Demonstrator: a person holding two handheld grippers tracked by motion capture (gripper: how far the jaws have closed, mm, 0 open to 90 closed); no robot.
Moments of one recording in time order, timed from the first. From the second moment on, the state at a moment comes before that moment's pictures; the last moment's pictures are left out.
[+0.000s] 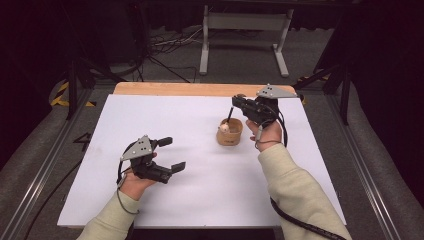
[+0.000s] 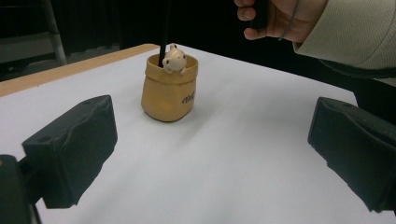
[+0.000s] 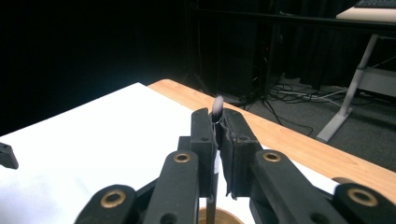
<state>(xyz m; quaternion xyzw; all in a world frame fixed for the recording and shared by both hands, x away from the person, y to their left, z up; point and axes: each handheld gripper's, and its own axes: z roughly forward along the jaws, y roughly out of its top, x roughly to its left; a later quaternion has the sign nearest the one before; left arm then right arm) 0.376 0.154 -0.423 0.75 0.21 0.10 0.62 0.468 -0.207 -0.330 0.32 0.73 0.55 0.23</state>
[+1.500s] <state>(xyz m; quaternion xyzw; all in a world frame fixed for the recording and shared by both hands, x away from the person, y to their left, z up) 0.358 0.189 -0.415 0.74 0.22 0.11 0.63 0.399 -0.265 -0.315 0.26 0.72 0.60 0.25</state>
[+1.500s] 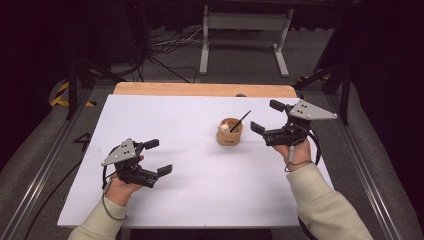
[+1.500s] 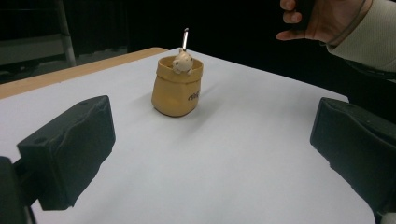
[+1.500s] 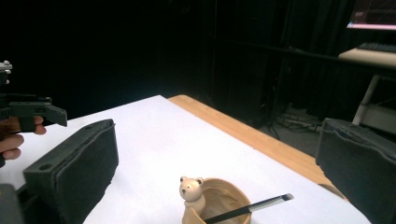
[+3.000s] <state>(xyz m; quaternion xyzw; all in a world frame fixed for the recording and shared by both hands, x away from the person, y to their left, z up) 0.338 0.229 -0.423 0.73 0.23 0.11 0.64 0.348 -0.305 -0.408 0.23 0.73 0.59 0.26</state>
